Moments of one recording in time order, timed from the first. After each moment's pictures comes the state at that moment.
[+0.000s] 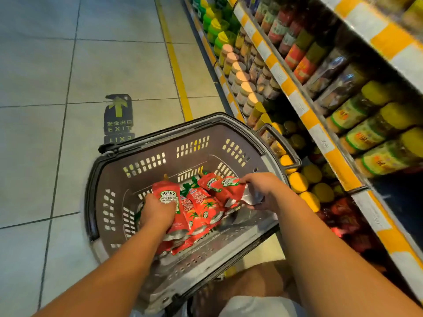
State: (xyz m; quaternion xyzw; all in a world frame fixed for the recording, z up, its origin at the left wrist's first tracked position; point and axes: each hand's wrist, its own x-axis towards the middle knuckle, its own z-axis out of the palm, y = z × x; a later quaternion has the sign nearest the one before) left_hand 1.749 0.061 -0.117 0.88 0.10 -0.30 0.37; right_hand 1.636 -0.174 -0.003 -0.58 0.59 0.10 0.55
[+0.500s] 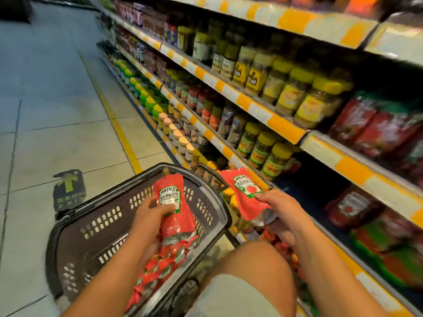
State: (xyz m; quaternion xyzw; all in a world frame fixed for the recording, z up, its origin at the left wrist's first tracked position) left_hand 1.684 0.019 0.062 0.59 -0.03 -0.42 0.69; right_hand 1.442 -0.152 0.141 -0.50 0.50 -0.26 0.66
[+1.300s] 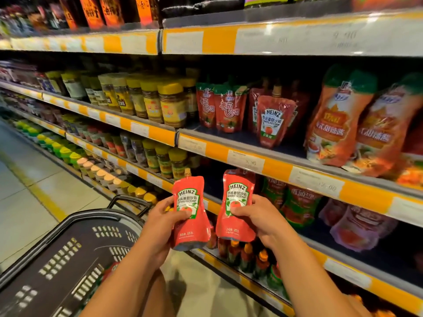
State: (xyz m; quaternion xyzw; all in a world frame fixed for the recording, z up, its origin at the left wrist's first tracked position) left_hand 1.460 -0.113 0.135 0.55 -0.28 -0.54 0.57; right_hand 1.228 -0.183 0.138 -0.45 0.51 -0.36 0.63
